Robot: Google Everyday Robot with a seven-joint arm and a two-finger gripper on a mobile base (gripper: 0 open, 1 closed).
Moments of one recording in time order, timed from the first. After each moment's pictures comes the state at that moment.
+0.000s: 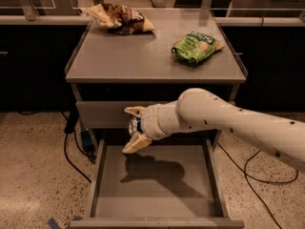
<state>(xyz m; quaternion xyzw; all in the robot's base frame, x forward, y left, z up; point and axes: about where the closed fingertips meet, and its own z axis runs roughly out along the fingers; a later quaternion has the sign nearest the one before) 0.547 0.065 0.721 -0.68 0.58 0.14 0.42</state>
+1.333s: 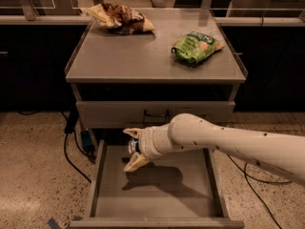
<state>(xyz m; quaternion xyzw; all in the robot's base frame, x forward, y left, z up) 0.537 0.074 0.630 -0.71 0.57 0.14 0.40</state>
